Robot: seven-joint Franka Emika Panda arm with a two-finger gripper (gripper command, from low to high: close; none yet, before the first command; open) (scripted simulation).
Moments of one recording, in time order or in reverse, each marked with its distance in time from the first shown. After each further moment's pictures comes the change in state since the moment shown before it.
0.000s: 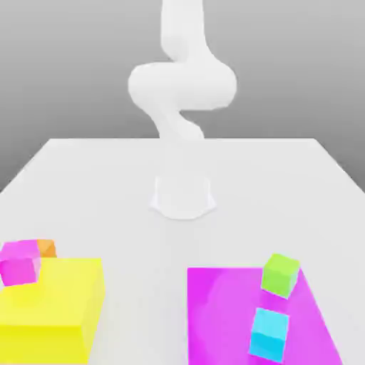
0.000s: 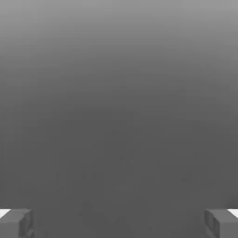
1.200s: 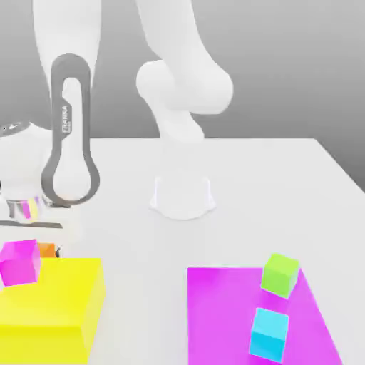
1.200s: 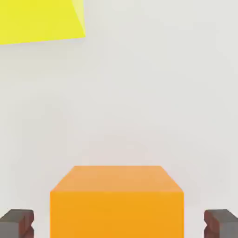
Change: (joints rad) arm -0.605 1.057 -0.152 -0.342 0.466 0.651 -1.121
